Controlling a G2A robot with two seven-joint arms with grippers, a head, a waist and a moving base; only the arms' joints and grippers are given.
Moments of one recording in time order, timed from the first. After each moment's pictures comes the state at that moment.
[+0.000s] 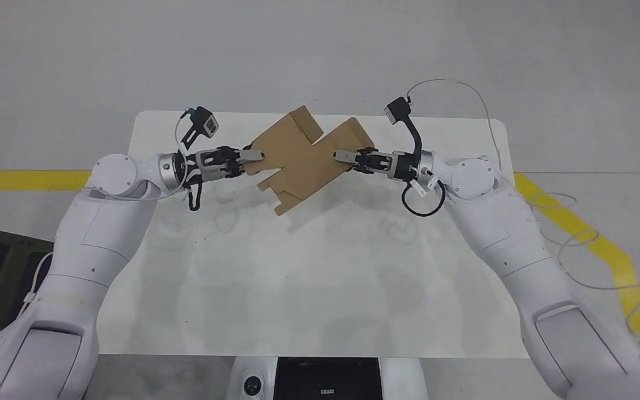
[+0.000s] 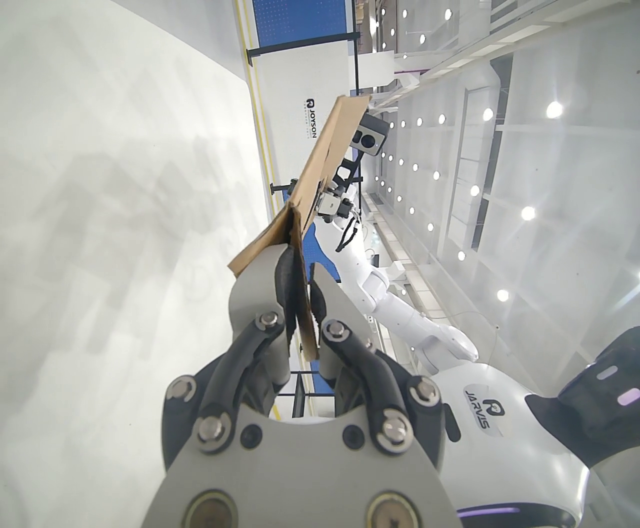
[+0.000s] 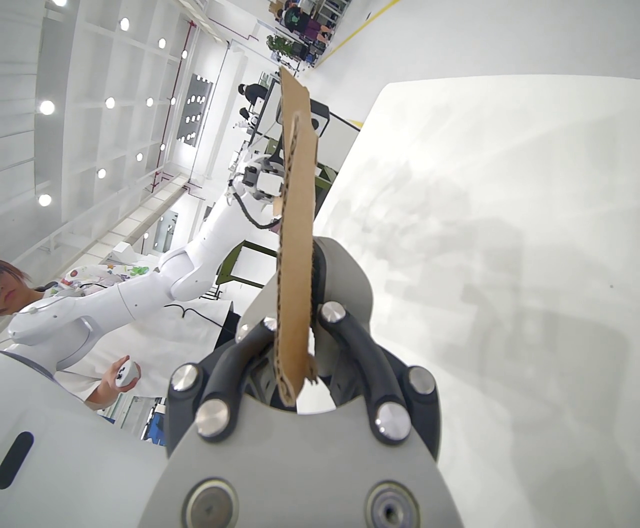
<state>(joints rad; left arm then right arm) 0.68 -0.98 -1.05 -1.02 -0.66 -0.33 -1.23 -0.56 -1.24 0.86 -0.94 0.35 -0.64 0.94</state>
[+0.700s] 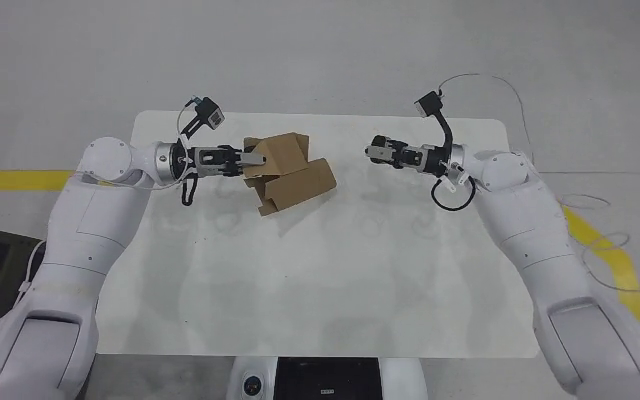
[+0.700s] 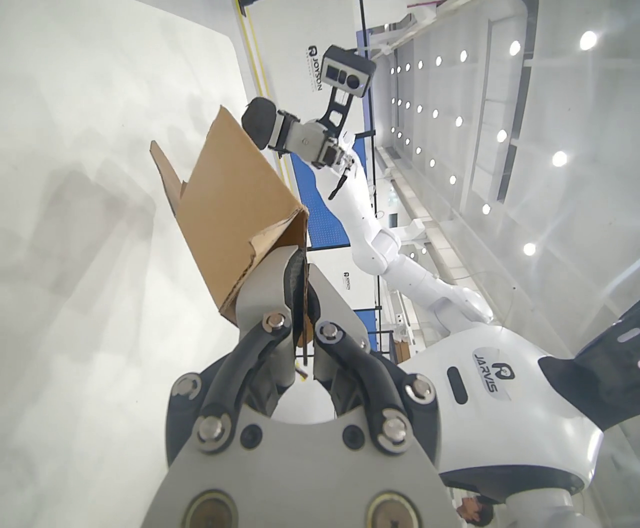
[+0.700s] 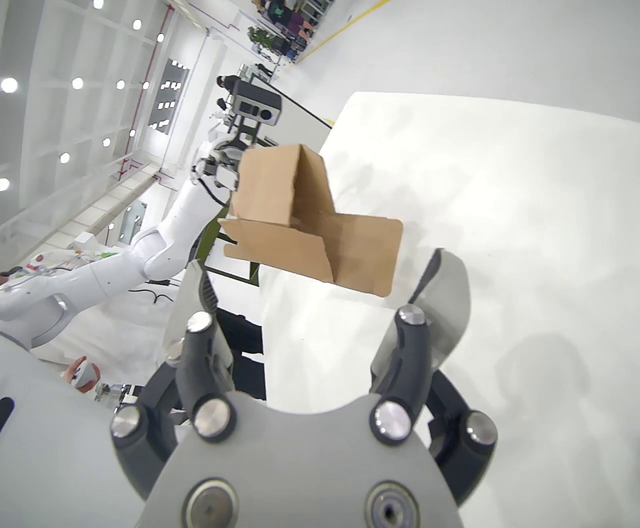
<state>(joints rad) 0.61 -0.99 -1.05 -1.02 -0.60 -0.36 -1.40 -0.54 -1.20 0.96 -0.88 0.37 -0.75 1.07</state>
